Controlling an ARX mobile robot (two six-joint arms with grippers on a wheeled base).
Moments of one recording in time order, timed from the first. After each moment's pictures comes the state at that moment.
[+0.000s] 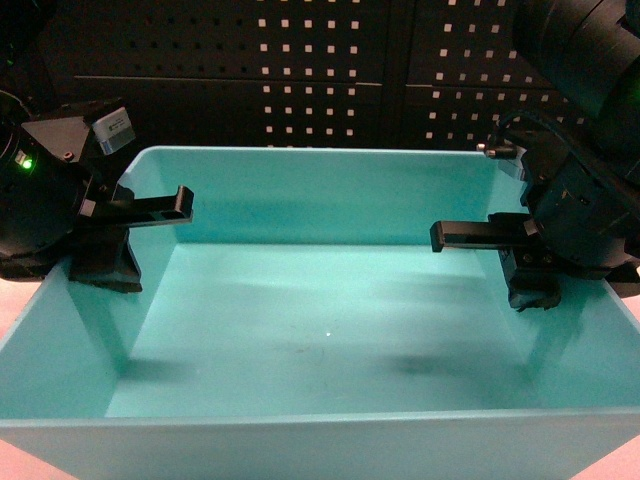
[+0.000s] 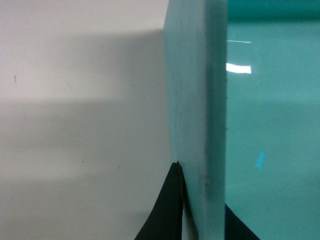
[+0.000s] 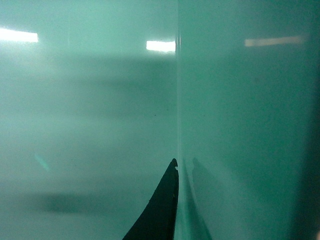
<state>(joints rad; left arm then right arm) -0.20 1.70 1.08 -0.40 0.01 -0.19 0.33 1.90 1.32 -0.64 0.10 0.32</state>
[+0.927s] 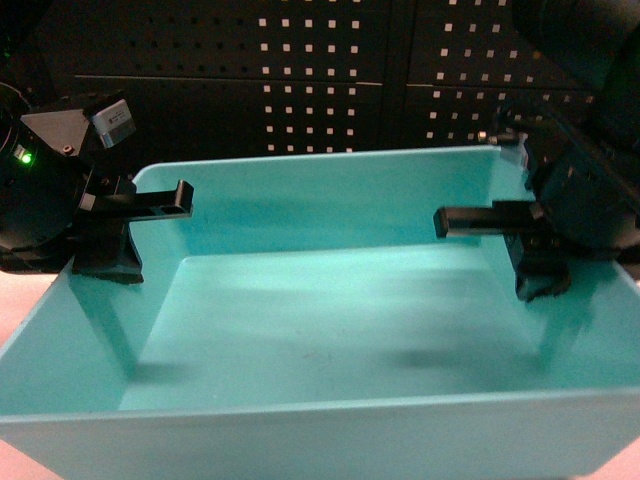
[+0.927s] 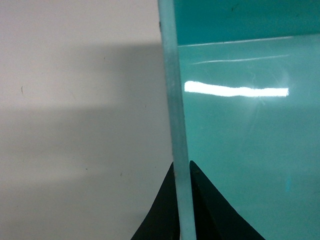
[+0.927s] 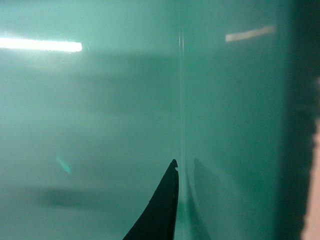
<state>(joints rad) -0.20 1.69 1.08 -0.39 0.00 -0.18 0.34 1.90 1.39 -0.73 0.10 0.31</state>
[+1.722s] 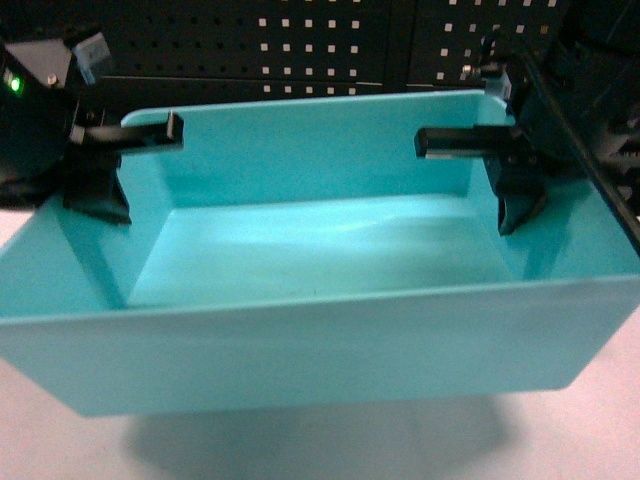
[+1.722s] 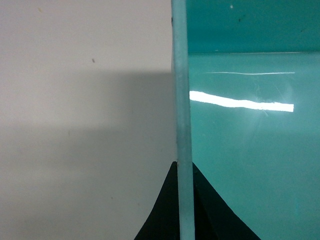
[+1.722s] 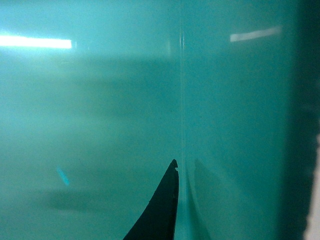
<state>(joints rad) -0.19 1.69 1.19 -0.42 -0.05 -0.20 0.35 1.96 1.64 -0.87 0.09 0.33</state>
